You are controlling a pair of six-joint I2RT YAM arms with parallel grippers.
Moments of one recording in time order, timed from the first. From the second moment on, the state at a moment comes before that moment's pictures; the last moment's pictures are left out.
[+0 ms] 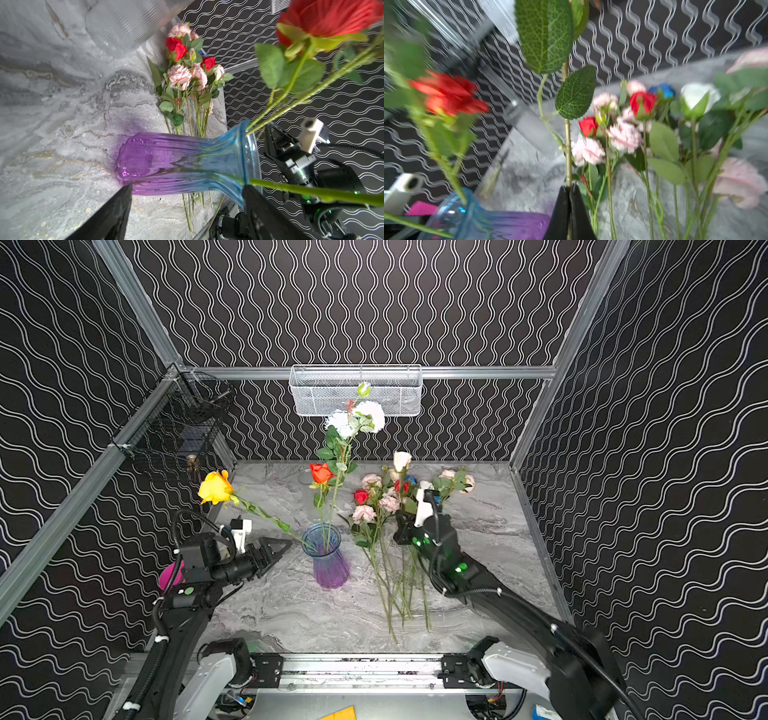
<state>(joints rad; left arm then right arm) 0.12 0.73 0.55 -0.41 0.82 -0.66 0.63 1.02 0.64 0.22 0.12 0.58</state>
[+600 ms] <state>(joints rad) 0.12 0.50 0.63 -0.54 0.58 -0.57 0.92 0.90 0.75 0.62 0.19 0.31</state>
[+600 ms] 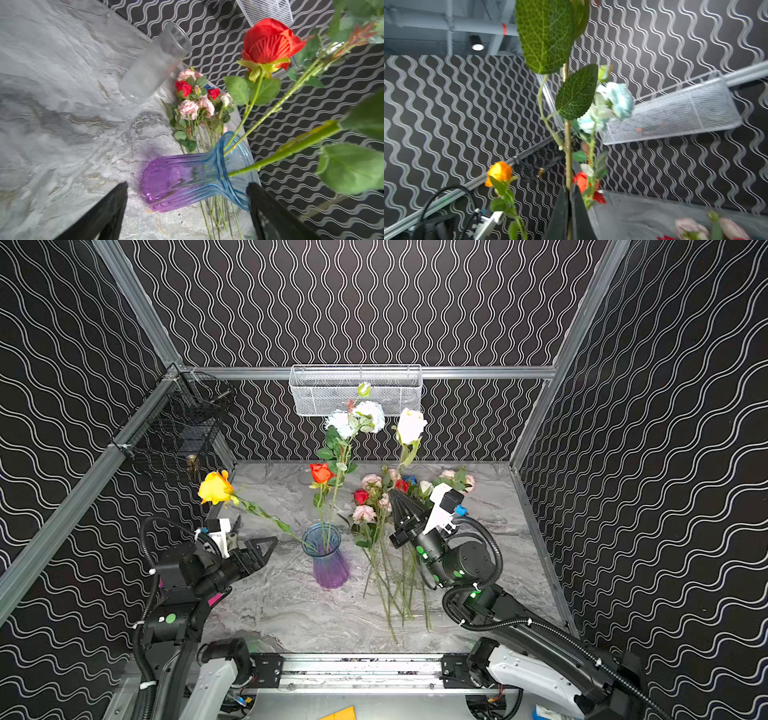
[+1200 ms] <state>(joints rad) 0.12 0.47 0.56 -0.48 0.59 -0.60 0.98 1.22 1.10 0.84 0.14 0.15</state>
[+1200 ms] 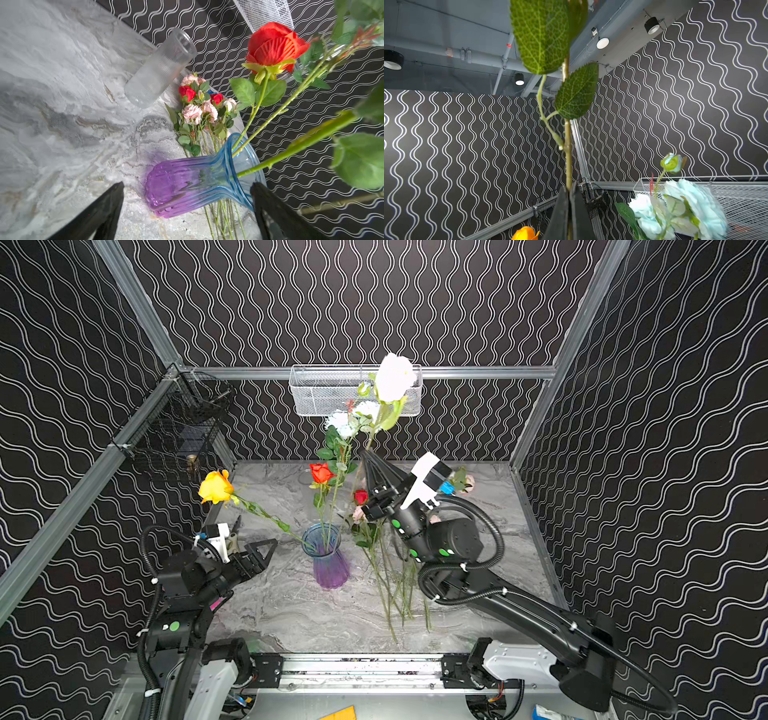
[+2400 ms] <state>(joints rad) 0.13 0.54 0.53 -0.41 0.70 -0.65 0.95 1.38 1.12 0.45 0.05 0.22</state>
